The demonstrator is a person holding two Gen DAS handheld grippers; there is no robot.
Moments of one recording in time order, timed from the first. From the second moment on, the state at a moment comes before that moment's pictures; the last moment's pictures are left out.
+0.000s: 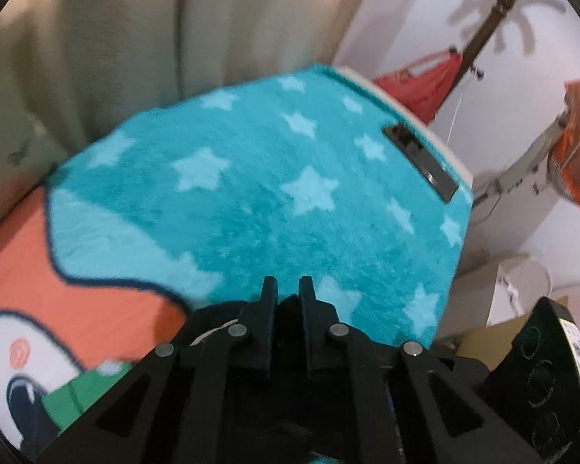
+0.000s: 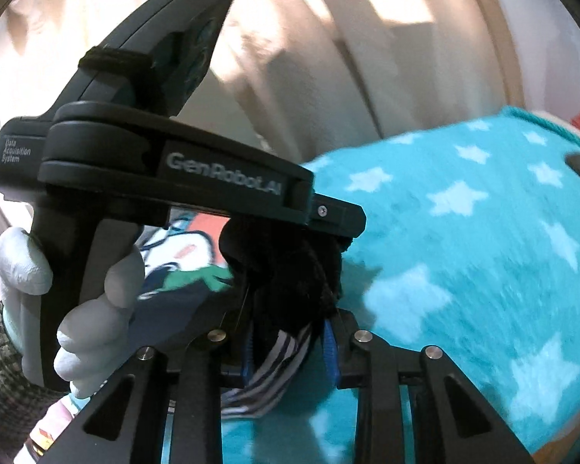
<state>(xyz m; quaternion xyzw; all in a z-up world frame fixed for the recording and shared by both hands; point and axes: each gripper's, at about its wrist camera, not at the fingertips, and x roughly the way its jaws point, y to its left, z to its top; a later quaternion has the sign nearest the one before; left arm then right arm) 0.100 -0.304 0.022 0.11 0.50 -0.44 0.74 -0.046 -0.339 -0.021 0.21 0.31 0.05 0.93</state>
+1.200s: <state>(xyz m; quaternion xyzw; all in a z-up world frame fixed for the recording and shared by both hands) 0.011 0.062 0.039 -0.13 0.37 -0.10 0.91 0.023 -0.192 0.007 0.14 0.37 0.26 0.88</state>
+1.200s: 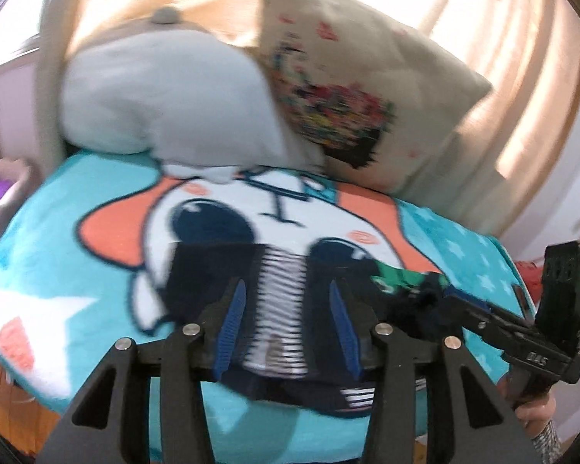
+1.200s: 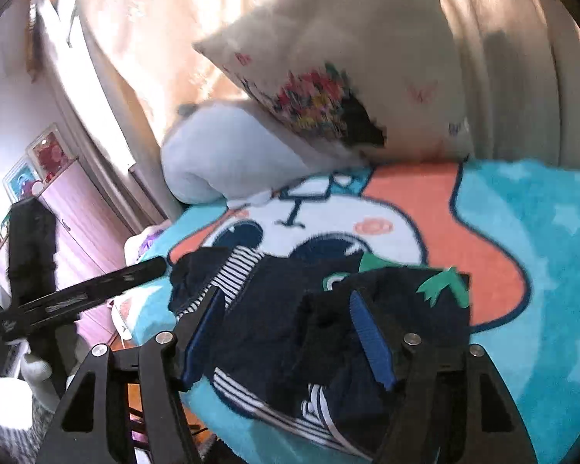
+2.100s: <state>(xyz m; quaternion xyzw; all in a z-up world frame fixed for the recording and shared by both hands) -0.031 0.204 -0.008 -0.24 0.38 0.06 0.89 0.126 0.011 -0.001 0.03 0.56 0.31 0.77</state>
